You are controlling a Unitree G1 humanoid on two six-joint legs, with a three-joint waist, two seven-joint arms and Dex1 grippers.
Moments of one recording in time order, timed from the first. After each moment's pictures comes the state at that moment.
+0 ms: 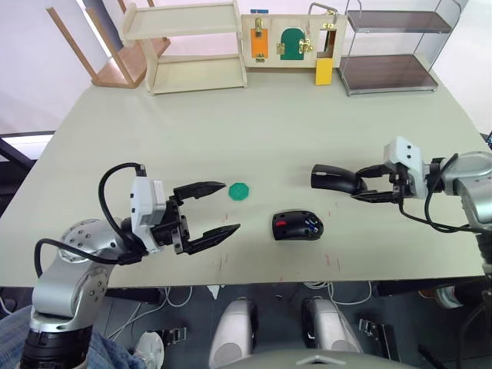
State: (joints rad) left arm 0.00 0.74 0.24 -0.43 -0.66 0.31 -1.14; right arm -0.52 -0.82 0.06 -0.07 0.22 0.55 1.33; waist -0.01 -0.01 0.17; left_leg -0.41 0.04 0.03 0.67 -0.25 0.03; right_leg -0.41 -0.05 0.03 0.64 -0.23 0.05
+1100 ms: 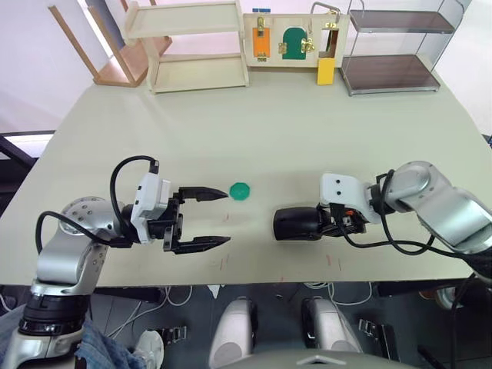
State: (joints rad) left arm -0.15 0.83 0.15 -0.22 -0.59 0.25 -1.38; right arm -0.71 -0.87 0.52 -0.46 0.19 0.94 1.13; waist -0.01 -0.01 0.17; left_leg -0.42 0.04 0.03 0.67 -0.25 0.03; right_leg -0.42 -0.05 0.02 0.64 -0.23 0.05
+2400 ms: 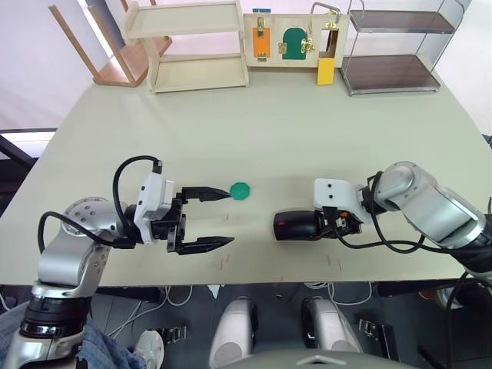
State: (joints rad) left arm -0.15 0.82 0.15 -0.27 -0.59 0.28 -1.35; right arm -0.75 -0.84 0.61 -0.37 0.12 0.91 1.17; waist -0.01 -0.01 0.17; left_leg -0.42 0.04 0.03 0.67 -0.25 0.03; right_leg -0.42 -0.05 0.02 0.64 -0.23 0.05
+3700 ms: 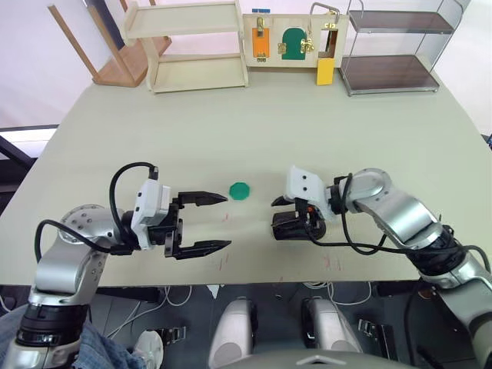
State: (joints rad) left arm -0.09 0.82 0.17 -0.27 -0.59 0.25 -1.34; right arm -0.68 -0.52 0.50 -0.26 0.20 0.72 1.03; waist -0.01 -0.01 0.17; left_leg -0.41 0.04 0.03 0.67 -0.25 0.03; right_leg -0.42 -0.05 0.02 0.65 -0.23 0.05
